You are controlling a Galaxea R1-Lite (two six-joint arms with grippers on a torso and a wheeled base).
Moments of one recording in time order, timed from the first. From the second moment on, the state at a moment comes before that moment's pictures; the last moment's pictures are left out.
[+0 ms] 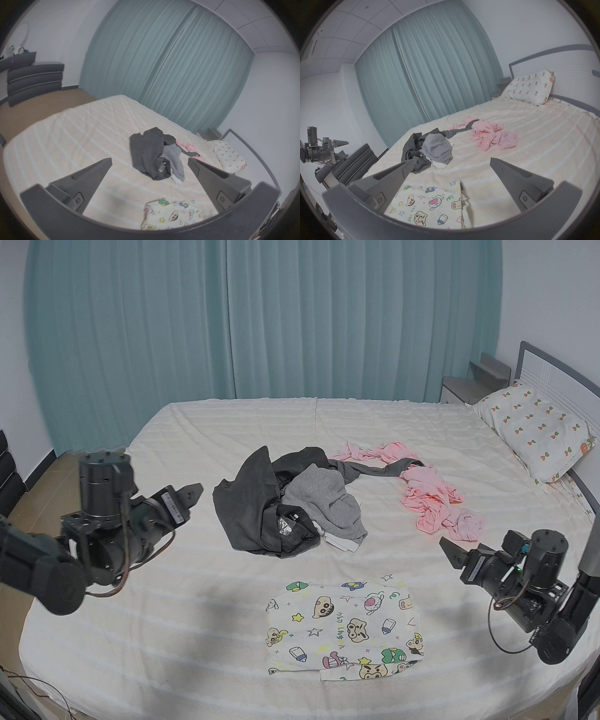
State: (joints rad) left arm -0.37 1.60 -0.66 -0.60 0.32 -0.61; right arm 0.34 1.87 -0.15 -1.55 -0.19 0.37
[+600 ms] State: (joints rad) left arm -0.35 0.92 -0.55 0.13 0.44 -0.59; right arm 0.34 1.10 -0.02 -0.85 -0.32 0.23
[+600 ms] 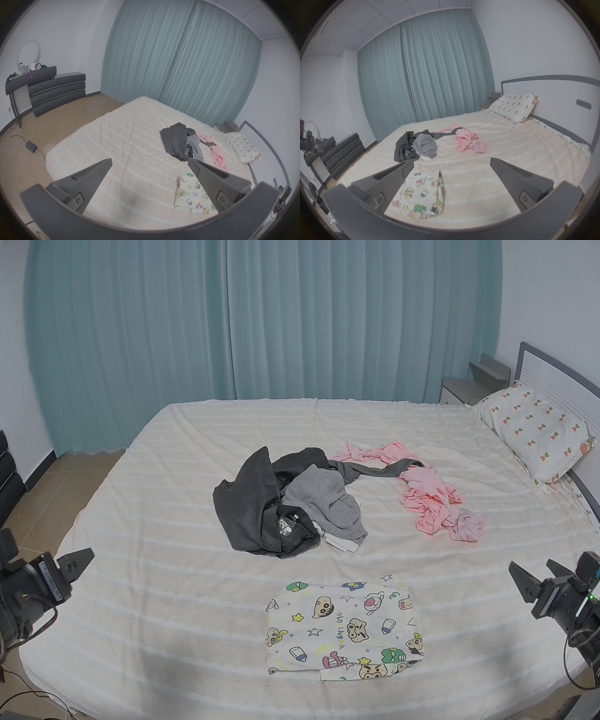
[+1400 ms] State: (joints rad) left arm -0.15 0.36 -0.52 0.55 0.46 -0.31; right arm -0.10 0.24 -0.02 -0.21 -0.14 -0.18
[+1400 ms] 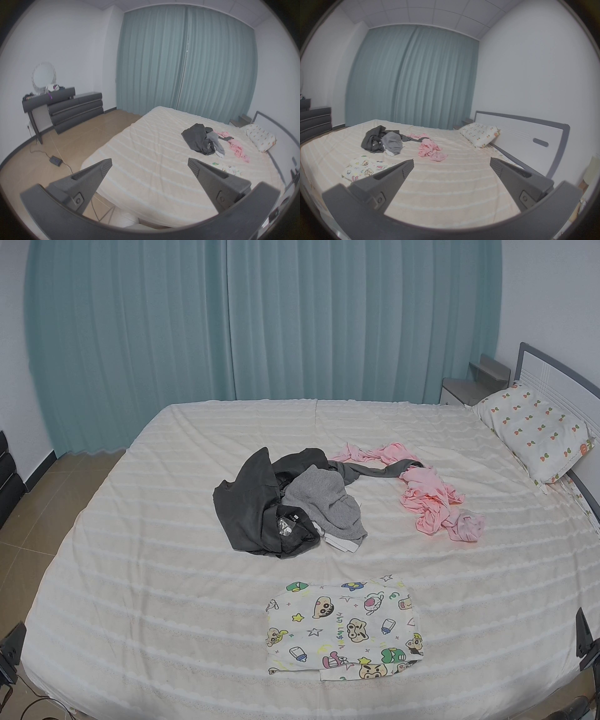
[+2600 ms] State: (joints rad) left arm 0.05 0.08 -0.02 -0.08 0.00 -0.02; right arm -0.16 0.10 -0.02 -0.05 0.14 -0.05
